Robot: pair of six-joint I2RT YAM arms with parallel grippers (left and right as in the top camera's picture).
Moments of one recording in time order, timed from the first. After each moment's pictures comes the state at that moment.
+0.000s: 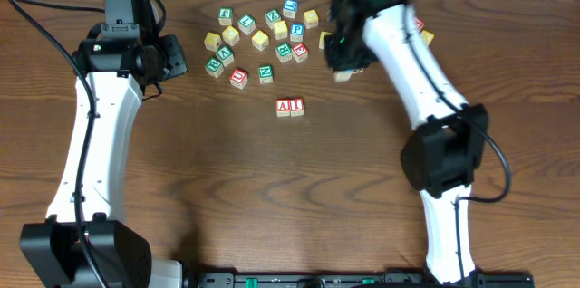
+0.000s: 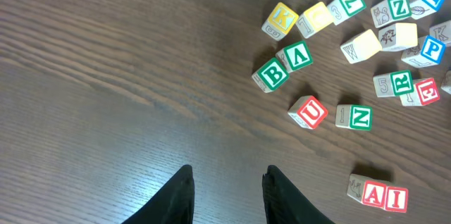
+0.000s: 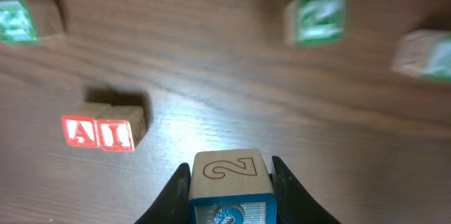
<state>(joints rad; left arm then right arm) 0.03 1.62 1.50 -0.92 -0.01 -0.29 0.40 2.30 2.22 -1.36 -0.03 0.25</state>
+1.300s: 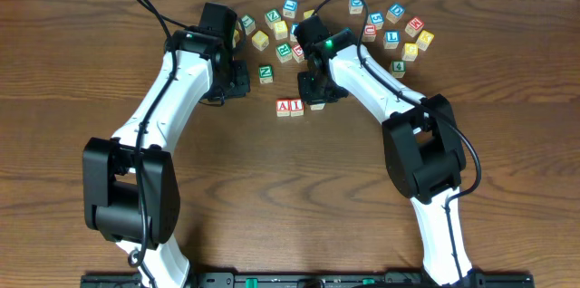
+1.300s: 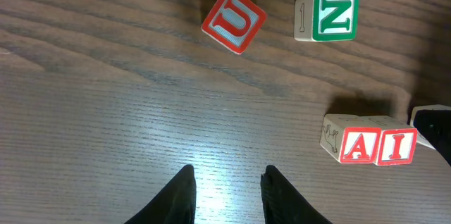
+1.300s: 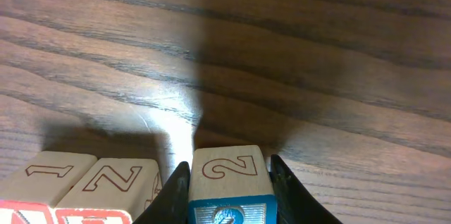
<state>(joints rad) -0.22 1.89 1.50 -0.94 0.05 -0.36 0.50 2.31 1.85 -0.96 -0.04 0.38</state>
